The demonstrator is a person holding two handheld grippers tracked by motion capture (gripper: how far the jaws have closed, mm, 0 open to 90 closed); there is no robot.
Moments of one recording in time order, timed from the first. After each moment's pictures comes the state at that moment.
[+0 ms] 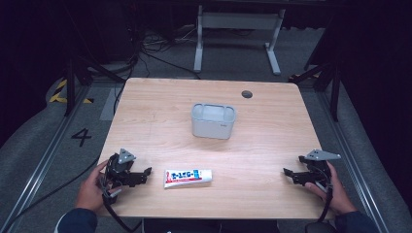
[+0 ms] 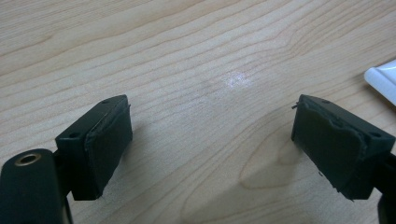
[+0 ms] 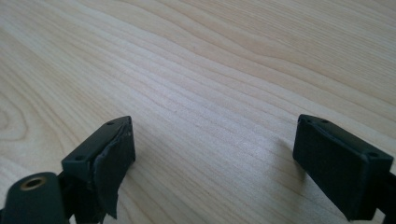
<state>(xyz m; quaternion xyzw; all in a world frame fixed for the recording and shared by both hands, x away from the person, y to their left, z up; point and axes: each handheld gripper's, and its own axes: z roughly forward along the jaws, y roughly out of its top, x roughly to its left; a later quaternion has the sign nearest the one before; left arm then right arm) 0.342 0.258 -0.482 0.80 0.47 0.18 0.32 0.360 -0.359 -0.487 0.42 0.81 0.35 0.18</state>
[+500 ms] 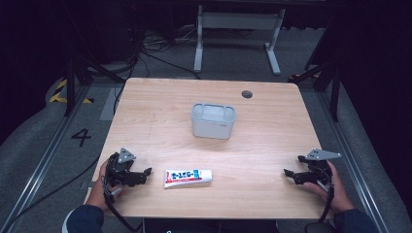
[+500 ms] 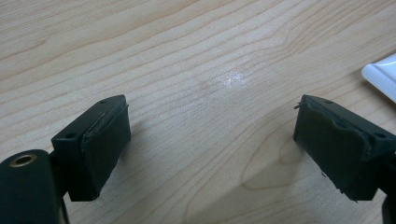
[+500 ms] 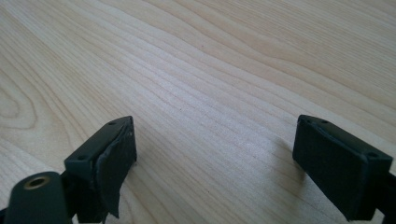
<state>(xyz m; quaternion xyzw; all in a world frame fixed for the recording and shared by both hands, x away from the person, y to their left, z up) 0.344 0.260 -0.482 0.81 0.46 0.18 0.32 0.363 -0.361 -0.485 0.40 0.83 0.36 0.17</state>
